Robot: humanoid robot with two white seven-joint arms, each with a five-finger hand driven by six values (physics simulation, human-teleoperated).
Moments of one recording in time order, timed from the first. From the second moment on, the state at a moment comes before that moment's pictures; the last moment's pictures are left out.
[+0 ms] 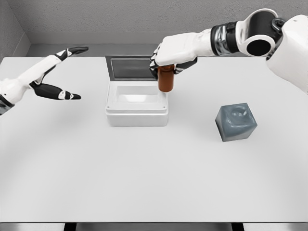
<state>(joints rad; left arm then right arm) -0.40 0.66 -0.26 -1.42 0.18 -0.49 -0.52 -1.27 -0.50 1.12 -1.25 0.33 -0.61 0.61</state>
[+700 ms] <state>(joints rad) -0.59 0.51 -0.34 -1.10 0.19 -0.40 -0.52 -1.29 -0.42 1.12 -1.22 0.37 -0.61 0.61</state>
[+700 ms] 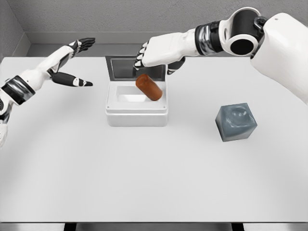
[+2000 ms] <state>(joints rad) -0.59 0.39 -0.37 -1.06 0.20 -0.37 -0.54 -0.11 -0.72 0.07 -1.76 -0.26 -0.61 0.61</state>
